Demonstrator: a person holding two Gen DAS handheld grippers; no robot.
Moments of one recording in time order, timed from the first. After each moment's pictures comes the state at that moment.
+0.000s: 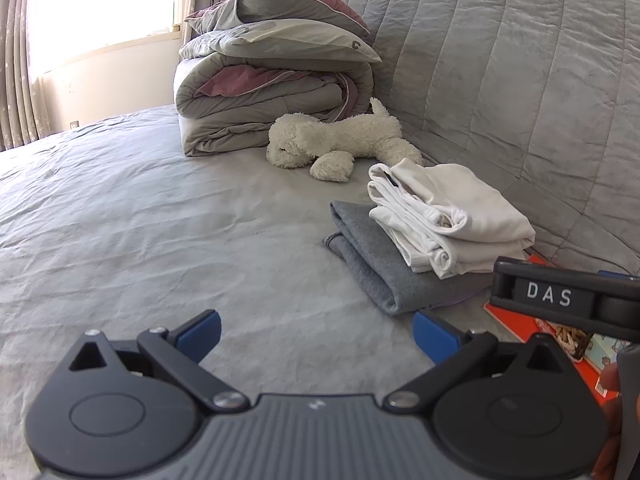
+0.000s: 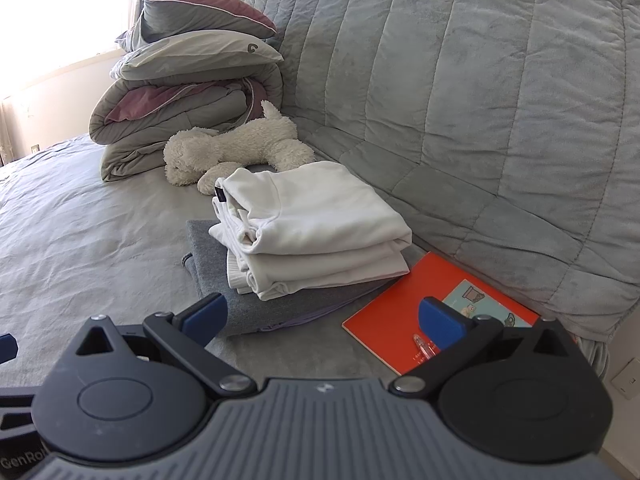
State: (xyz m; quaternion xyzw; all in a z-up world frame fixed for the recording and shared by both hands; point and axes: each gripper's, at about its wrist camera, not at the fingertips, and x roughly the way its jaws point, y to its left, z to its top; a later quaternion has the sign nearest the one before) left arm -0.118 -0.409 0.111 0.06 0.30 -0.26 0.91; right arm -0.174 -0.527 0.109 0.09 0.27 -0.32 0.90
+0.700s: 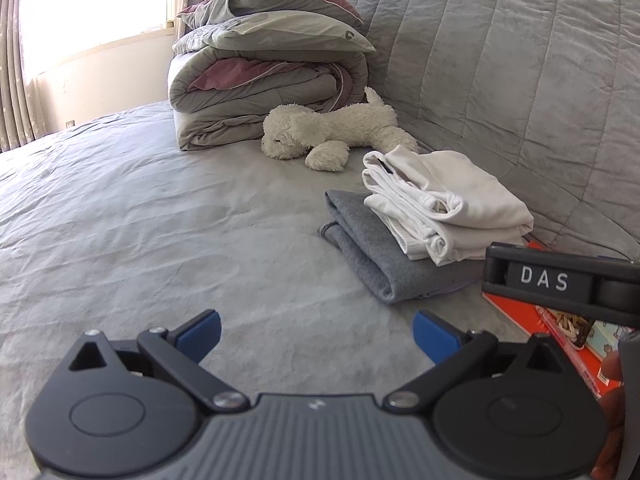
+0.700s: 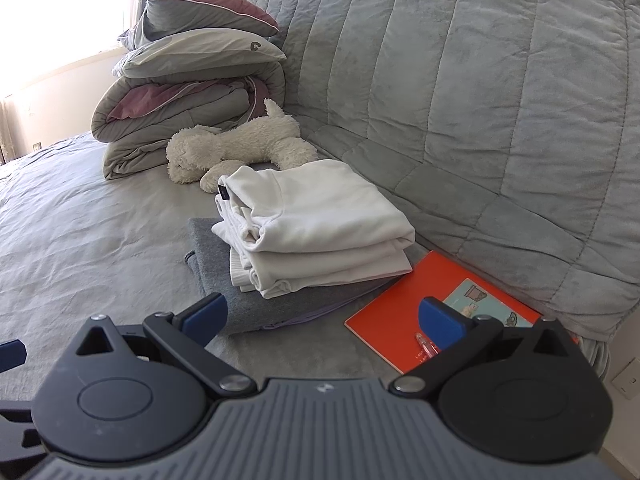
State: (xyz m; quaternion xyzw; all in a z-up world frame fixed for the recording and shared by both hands) left arm -0.121 -0.414 0.106 0.08 0.31 -0.27 0.91; right arm -0.174 -0.525 0.109 0.09 0.27 -0.32 0.90
